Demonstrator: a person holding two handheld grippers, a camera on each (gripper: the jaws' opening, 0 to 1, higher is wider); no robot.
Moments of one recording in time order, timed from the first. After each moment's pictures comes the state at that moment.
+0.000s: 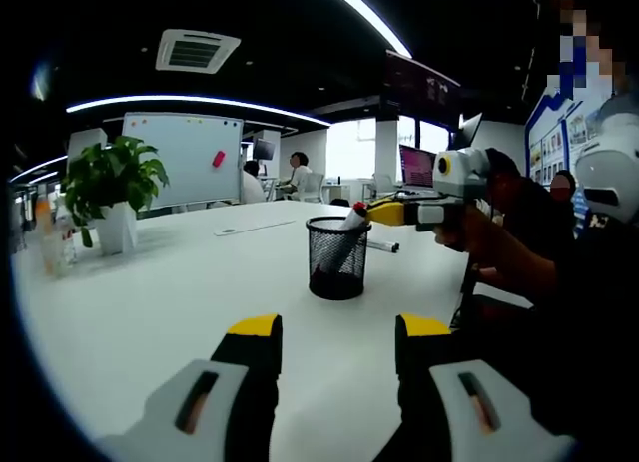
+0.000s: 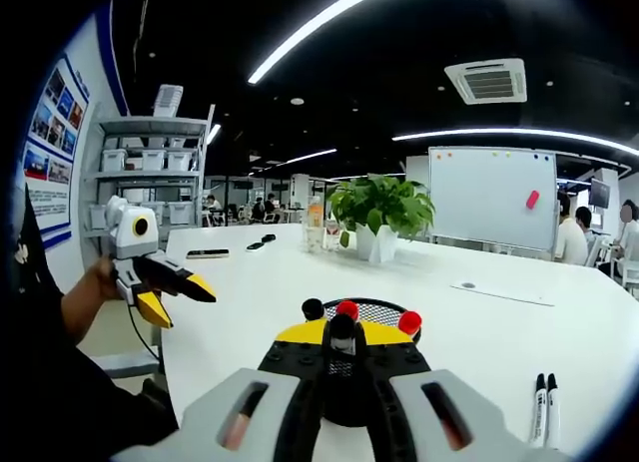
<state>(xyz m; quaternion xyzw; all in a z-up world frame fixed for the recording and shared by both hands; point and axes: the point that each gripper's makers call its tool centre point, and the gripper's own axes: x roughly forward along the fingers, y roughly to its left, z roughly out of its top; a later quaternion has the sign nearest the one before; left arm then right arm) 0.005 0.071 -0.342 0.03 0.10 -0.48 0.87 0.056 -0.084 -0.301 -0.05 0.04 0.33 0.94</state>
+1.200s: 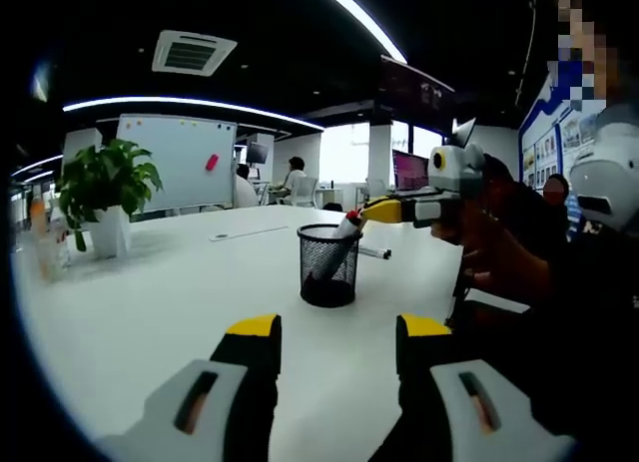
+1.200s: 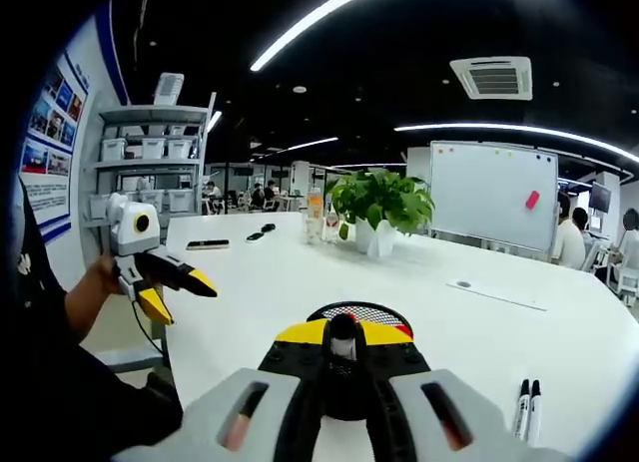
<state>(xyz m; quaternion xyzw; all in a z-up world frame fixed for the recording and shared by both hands) 0.000 0.065 -0.334 0.03 0.10 -0.49 0.87 0.049 -0.089 -0.289 -0.07 0.06 0.33 0.94</state>
